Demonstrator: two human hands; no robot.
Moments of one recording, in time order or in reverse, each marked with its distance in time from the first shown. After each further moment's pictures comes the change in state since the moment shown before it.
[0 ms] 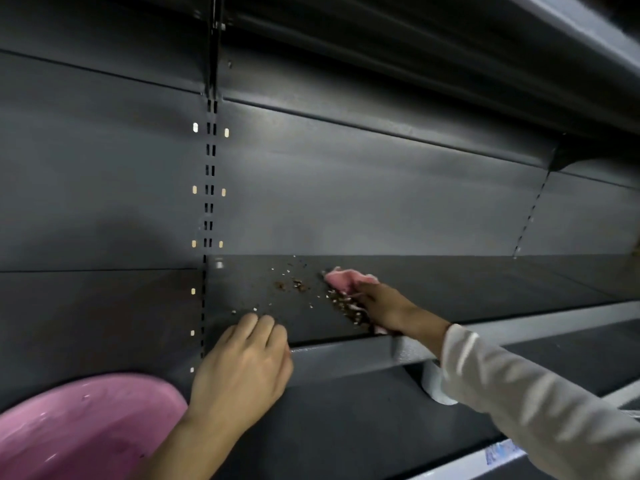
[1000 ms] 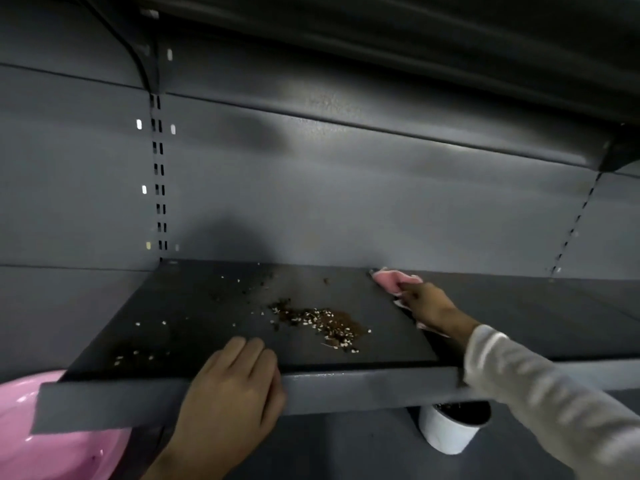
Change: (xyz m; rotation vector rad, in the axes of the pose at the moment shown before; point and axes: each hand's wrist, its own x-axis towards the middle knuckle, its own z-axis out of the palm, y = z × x) left_hand 0.049 0.098 0.048 -0.006 -0.037 -0.069; right_hand 0.047 0.172 -0.091 -0.115 0.043 0.220
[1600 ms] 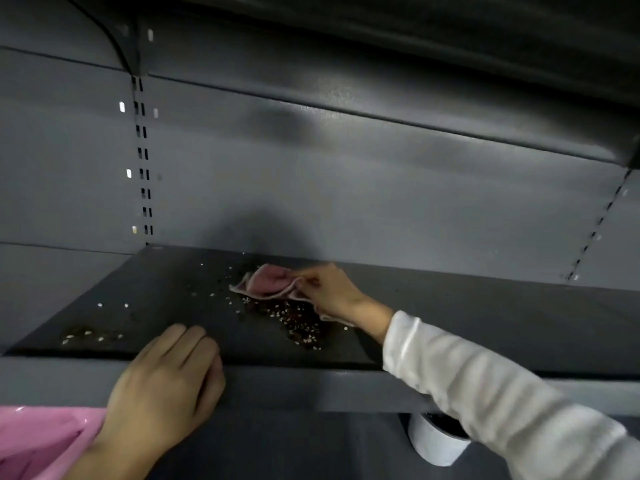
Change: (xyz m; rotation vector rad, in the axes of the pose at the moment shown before) left_hand -0.002 0.002 0.008 0.110 0.104 -0.080; right_hand -0.005 -0.090 0.037 0.159 -0.239 -0.404
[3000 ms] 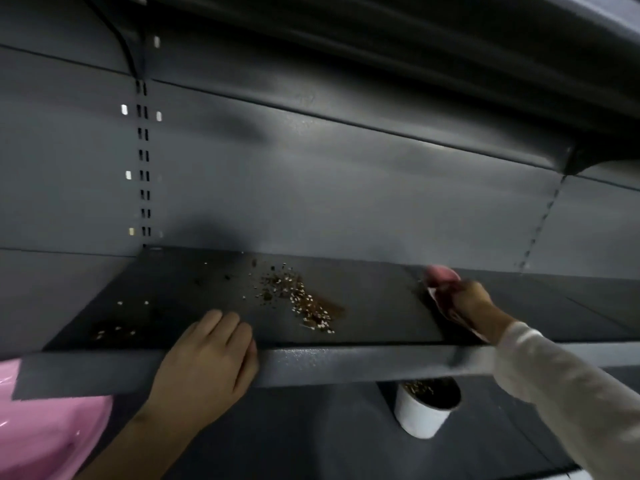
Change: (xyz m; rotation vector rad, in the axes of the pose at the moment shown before) left_hand 0.002 -0.007 -0.006 -0.037 -0.042 0.089; right_hand -0.093 0.110 -0.093 0.048 0.435 0.689
